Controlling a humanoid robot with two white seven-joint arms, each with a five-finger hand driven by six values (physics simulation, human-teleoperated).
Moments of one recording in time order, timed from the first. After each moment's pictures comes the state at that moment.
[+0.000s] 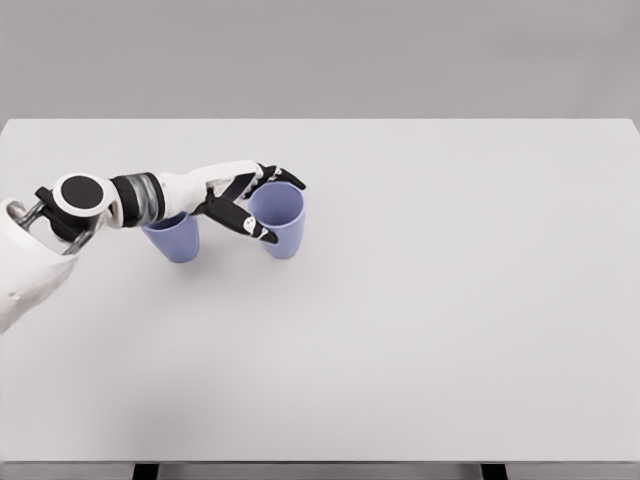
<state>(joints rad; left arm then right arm) -0.74 0.60 -0.80 -1.49 0.46 0.32 -0.52 0.03 0.00 0.15 0.01 -0.09 -0.06 -0.08</state>
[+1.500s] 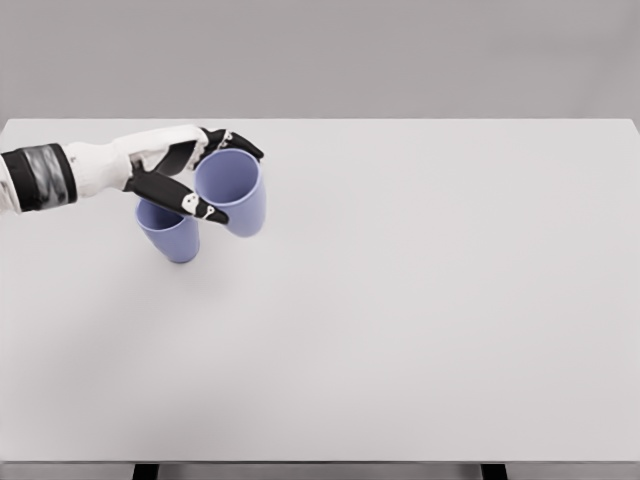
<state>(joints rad) -0.74 0.87 -0.71 -1.75 0.65 0.32 -0.52 0.03 0.00 0.15 0.01 -0.09 -0.06 -0.08</state>
